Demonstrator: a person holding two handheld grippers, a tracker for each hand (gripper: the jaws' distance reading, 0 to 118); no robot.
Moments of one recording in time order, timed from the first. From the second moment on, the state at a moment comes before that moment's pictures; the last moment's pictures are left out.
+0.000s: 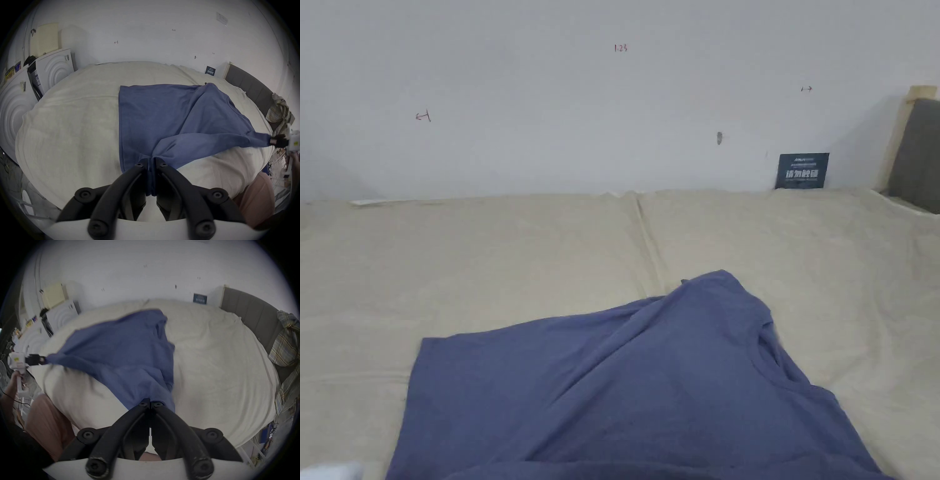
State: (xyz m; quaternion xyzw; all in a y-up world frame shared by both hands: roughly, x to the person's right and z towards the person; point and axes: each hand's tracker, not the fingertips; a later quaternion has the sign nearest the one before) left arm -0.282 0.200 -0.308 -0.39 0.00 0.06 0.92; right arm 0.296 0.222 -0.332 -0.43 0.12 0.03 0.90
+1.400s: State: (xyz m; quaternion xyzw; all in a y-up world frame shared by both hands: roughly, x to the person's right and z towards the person) left arm -0.373 0.250 -0.613 -0.43 0.00 0.14 0.89; right arm 0.152 0.273 -0.430 -0.31 0.26 -0.06 0.92
